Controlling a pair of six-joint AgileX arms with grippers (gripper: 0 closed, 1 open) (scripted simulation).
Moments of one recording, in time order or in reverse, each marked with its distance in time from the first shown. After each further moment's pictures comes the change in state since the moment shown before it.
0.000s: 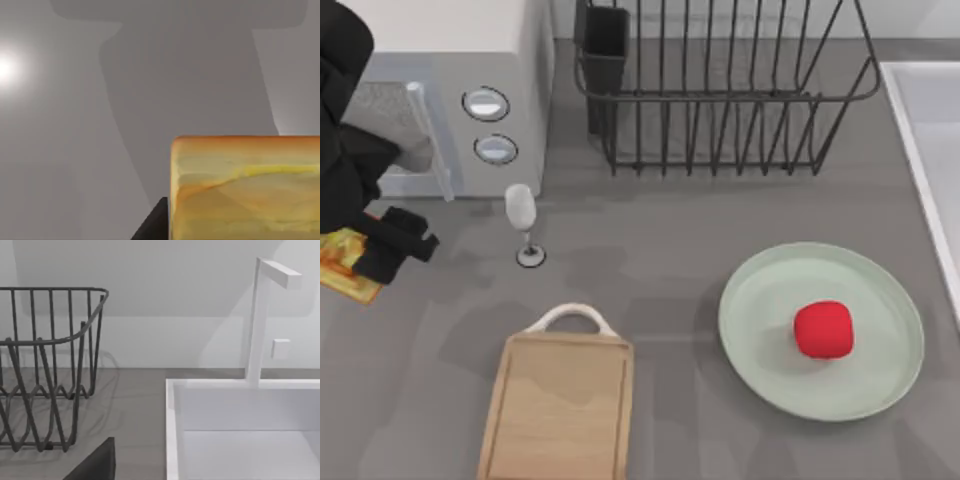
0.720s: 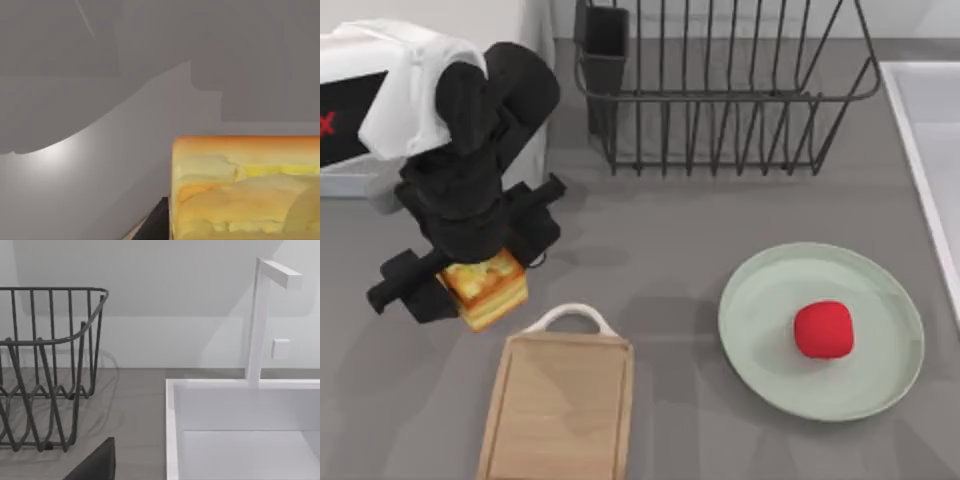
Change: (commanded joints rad) left arm -0.334 0.106 0.026 0.035 -0.045 -1.468; right arm 0.000 0.000 0.000 0.000 0.000 0.000
